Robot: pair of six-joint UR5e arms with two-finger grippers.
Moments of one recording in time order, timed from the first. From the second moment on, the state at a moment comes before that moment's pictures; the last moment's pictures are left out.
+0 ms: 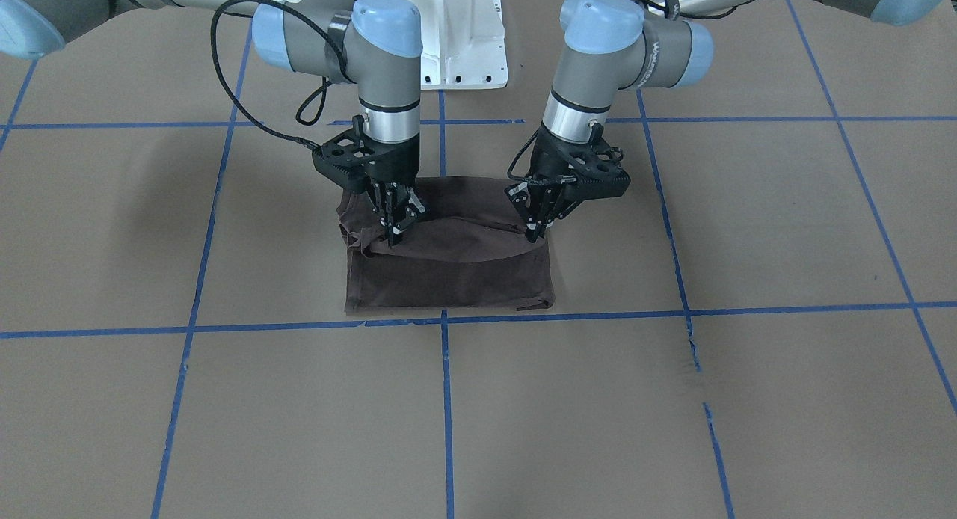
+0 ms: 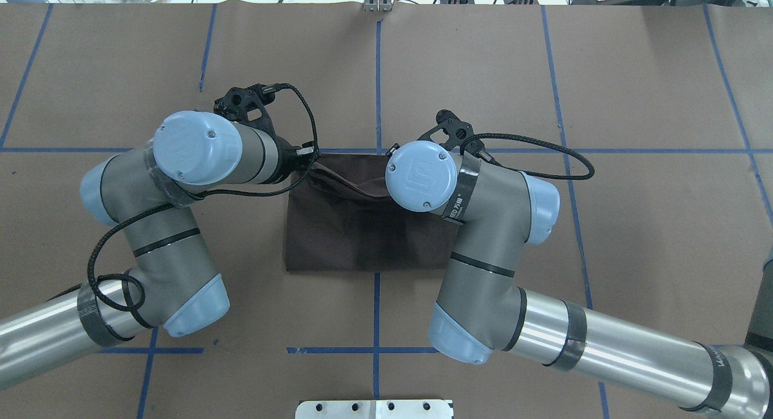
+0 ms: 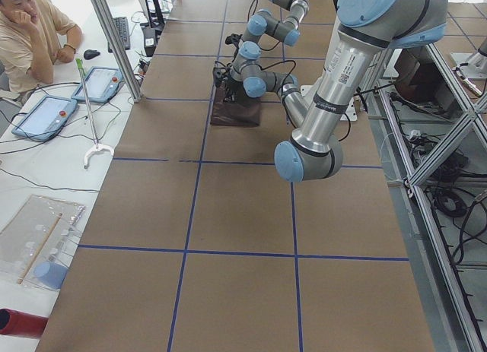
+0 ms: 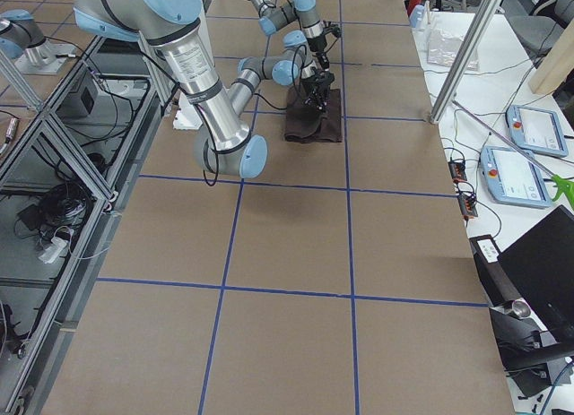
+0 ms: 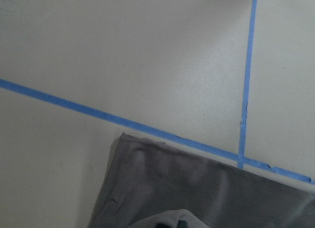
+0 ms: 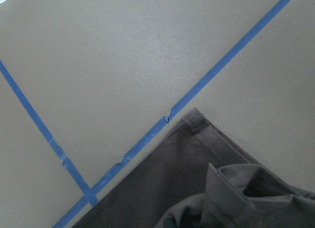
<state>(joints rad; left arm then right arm) -0.58 -2.12 -1.70 -1.92 -1.66 -1.51 0.46 -0.84 1.62 -1.57 1.45 2.04</state>
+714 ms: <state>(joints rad) -0.58 -2.15 -1.56 -1.99 -1.65 -1.48 0.48 -0.83 1.53 -1.52 1.46 1.97</state>
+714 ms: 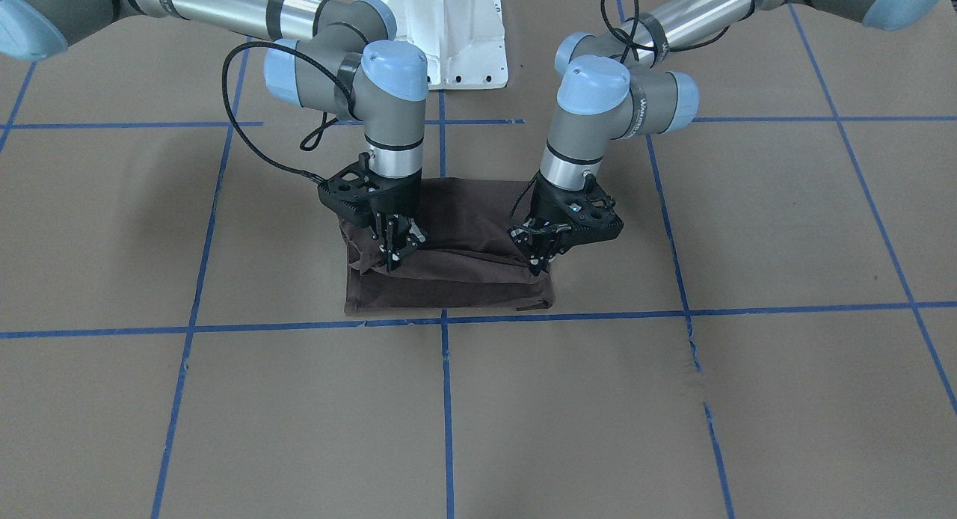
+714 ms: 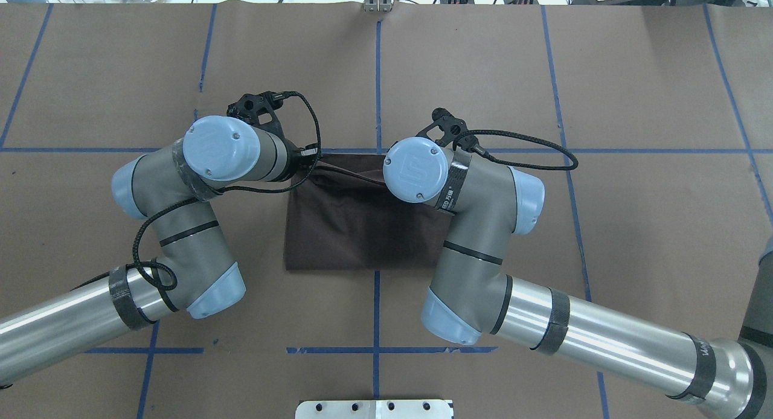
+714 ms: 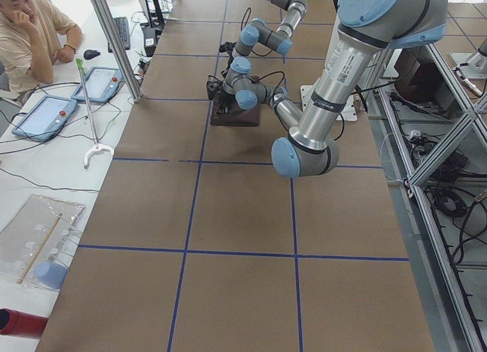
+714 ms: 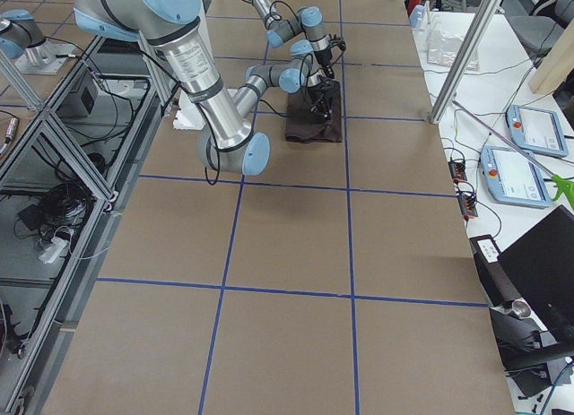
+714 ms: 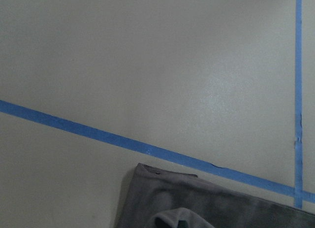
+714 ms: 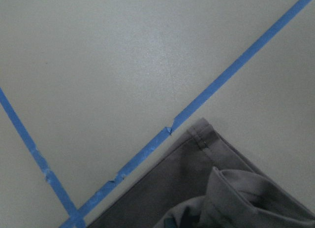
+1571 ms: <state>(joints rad) -0.67 -2.09 -1.65 -2.00 -1.79 -1.17 0.43 -0.83 1.53 -1.44 1.47 1.57</state>
